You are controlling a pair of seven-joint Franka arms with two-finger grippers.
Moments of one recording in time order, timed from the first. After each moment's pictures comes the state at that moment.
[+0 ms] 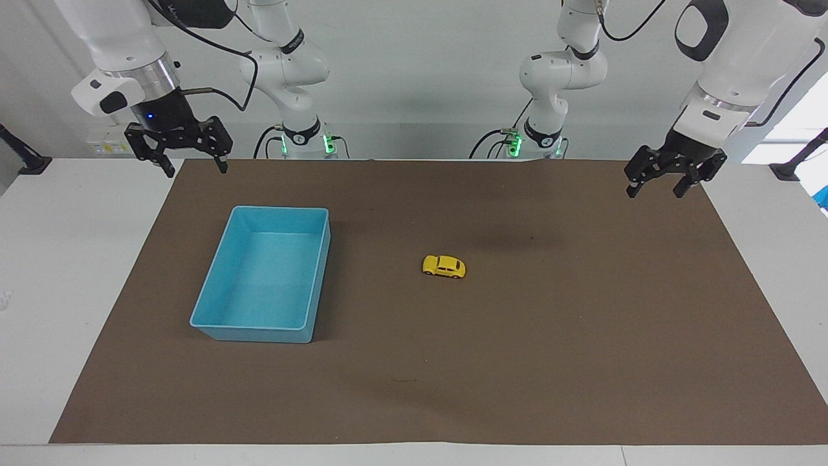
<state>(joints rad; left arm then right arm) -0.03 0.07 -0.10 -1.62 -0.05 1.77 -0.34 0.12 -0.04 -0.18 -1.58 0.02 1.62 -0.13</state>
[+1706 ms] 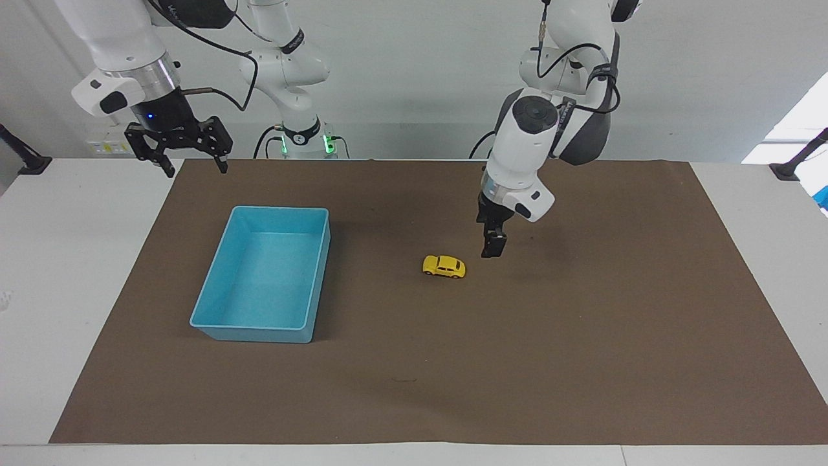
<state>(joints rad) -0.50 0.32 -0.11 -1.74 -0.05 2.12 -2.10 0.13 -0.04 -0.18 -1.58 0.02 1.62 -0.13</state>
